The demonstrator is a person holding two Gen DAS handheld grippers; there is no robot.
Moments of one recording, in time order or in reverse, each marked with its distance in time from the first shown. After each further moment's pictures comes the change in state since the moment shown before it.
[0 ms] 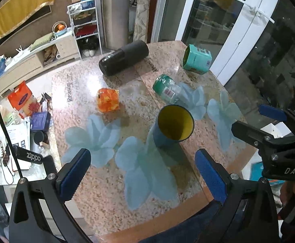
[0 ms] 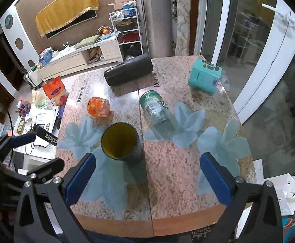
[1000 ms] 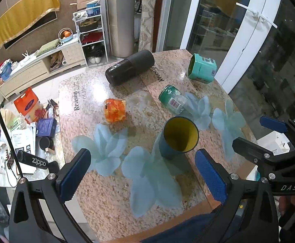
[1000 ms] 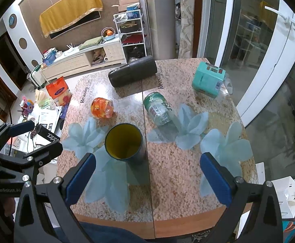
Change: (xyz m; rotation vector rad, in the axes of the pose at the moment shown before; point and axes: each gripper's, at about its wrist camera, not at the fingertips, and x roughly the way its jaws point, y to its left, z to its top) left arm -0.006 0.002 0.011 -0.013 -0.042 0.033; right arm -0.001 0.003 -0.002 -0.001 -0.011 0.030
